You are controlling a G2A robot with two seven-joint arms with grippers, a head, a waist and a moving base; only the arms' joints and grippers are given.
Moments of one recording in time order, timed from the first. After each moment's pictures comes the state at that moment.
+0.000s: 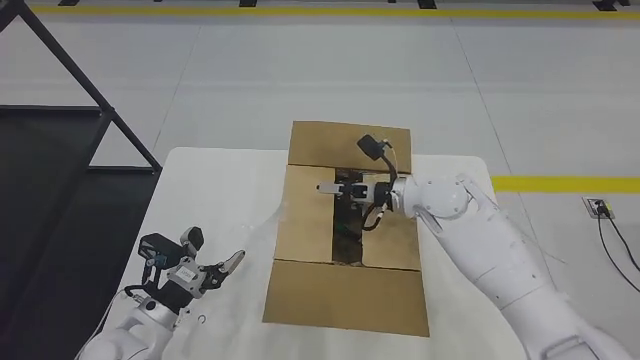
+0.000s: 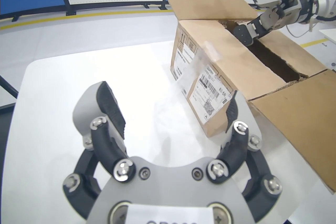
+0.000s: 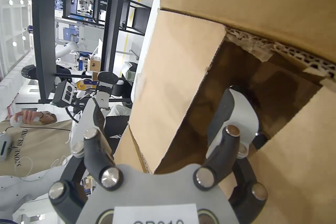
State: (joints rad) left arm 1.48 -1.14 -1.61 -1.81 1.06 -0.42 -0.07; right arm -0.35 -1.31 0.81 -0.89 0.14 -0.22 0.89
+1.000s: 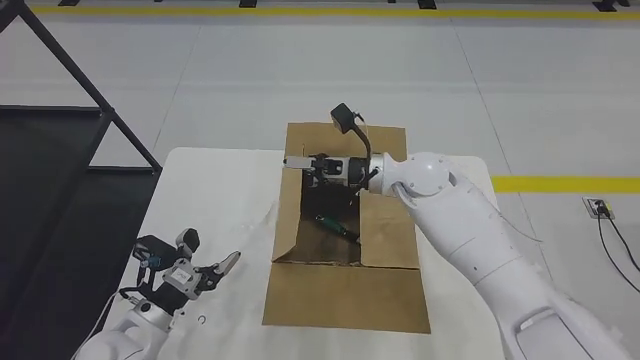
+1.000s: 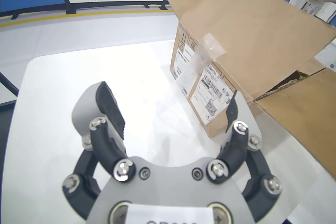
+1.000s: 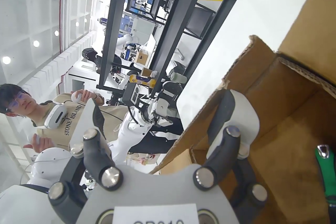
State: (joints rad) left arm 1.49 -1.13 -1.64 -1.79 1.04 -0.43 -0.05; right arm -0.20 -1.45 0.75 -0.74 0.36 -0.43 0.94
